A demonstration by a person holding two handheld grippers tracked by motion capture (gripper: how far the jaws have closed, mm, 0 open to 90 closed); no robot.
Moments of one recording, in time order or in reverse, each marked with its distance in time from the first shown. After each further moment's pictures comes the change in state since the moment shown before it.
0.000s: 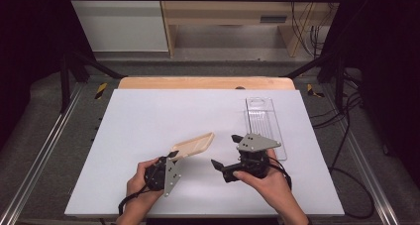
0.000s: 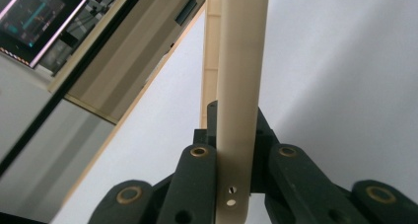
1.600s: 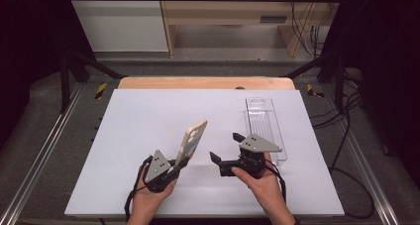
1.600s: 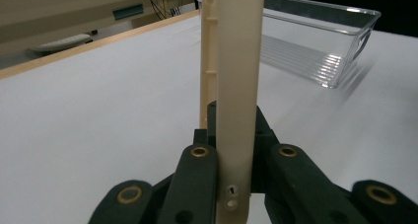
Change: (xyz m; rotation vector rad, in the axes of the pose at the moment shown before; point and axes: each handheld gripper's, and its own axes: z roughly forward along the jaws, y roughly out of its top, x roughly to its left) left arm 0.012 0.011 -0.011 -0.154 -0.301 -0.623; right arm -0.002 -0.017 0.015 -0.135 -0.082 0.134
